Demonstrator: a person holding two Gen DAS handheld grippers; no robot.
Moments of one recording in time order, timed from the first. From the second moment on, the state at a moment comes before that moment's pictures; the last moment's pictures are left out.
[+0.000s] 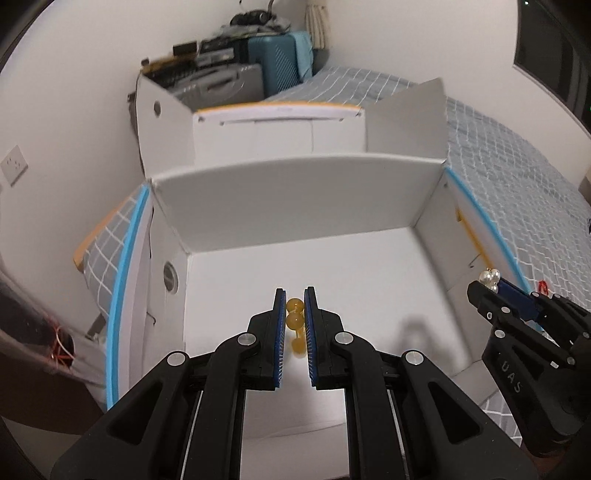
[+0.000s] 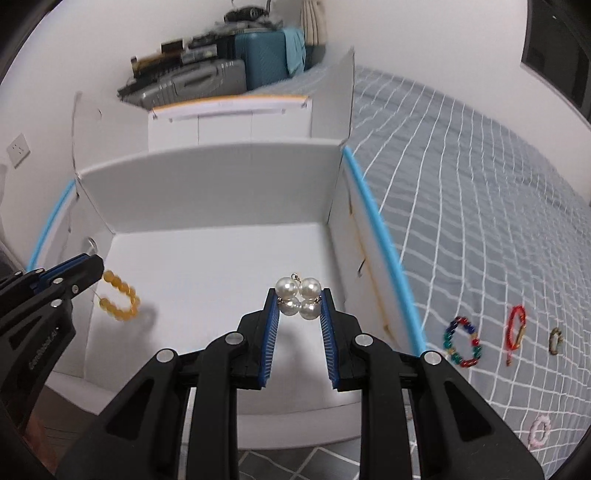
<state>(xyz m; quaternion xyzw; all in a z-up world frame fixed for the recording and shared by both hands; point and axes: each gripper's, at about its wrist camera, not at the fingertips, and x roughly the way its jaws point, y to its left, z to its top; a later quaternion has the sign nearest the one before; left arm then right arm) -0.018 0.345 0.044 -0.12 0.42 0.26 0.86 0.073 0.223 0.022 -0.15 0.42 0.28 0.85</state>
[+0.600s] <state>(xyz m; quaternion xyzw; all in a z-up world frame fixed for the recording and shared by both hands) -0.018 0.358 0.024 -0.14 0.44 0.29 0.84 0.078 0.227 0.007 -0.16 0.43 0.28 0.84</state>
